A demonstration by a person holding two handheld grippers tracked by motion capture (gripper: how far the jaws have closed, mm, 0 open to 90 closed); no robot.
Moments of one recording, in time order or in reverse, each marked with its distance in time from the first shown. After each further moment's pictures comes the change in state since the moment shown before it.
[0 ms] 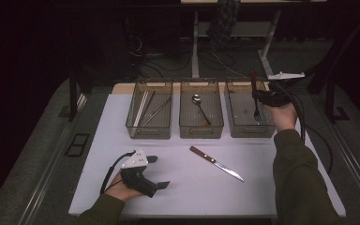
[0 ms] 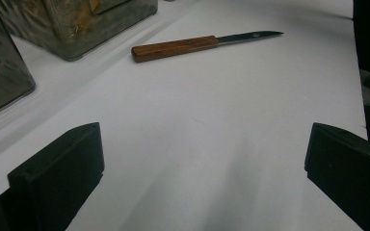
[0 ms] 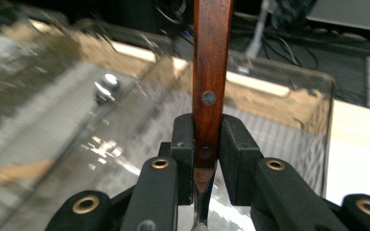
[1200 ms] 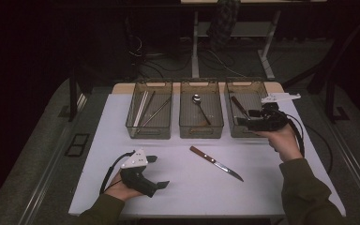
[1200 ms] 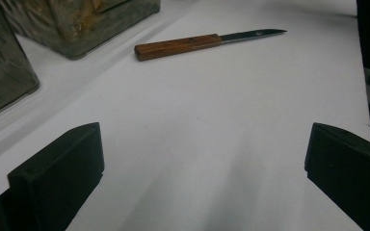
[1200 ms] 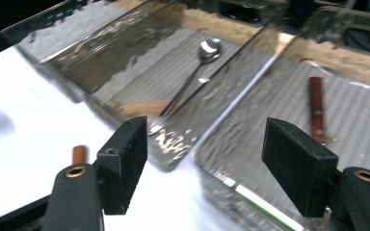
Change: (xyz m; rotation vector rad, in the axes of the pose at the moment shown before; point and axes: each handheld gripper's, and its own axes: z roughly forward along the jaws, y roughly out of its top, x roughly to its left) left arm 0.002 -0.001 -0.002 0.003 0.016 -0.002; right arm 0.058 -0.042 -0.042 0.031 0.273 -0.063
